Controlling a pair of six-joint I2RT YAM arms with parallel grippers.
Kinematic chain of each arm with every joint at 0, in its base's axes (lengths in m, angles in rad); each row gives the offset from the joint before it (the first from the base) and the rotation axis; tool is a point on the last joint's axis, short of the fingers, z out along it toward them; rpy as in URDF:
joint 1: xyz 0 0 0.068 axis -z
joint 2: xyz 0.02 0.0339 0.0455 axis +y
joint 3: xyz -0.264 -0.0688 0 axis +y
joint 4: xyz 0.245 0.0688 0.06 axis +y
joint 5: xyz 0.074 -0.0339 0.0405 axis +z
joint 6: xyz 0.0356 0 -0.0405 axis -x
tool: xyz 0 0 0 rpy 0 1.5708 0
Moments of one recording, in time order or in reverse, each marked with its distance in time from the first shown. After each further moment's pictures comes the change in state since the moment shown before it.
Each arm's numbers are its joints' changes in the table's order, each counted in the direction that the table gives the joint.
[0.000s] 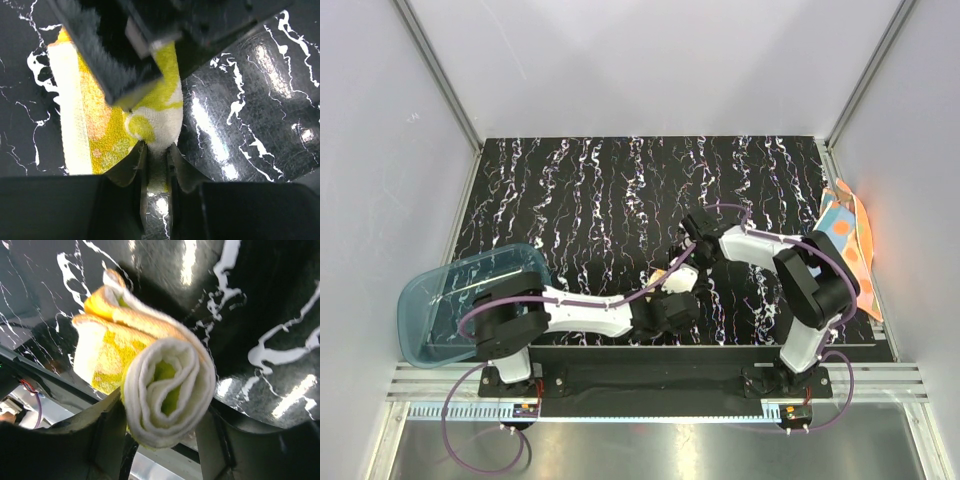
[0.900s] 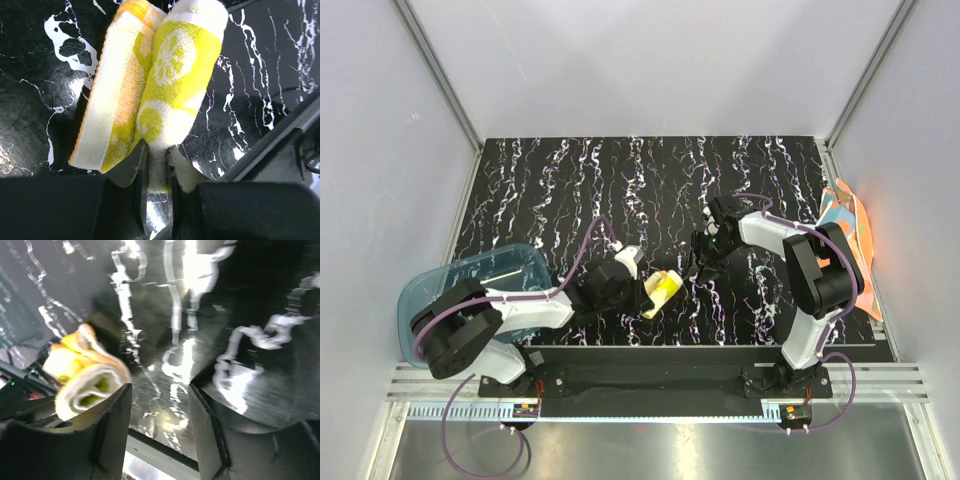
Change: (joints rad) left arm -0.362 -0.312 0.451 -0.463 -0.566 0.087; right arm 0.196 0.049 -0.062 0.065 0.034 0.117
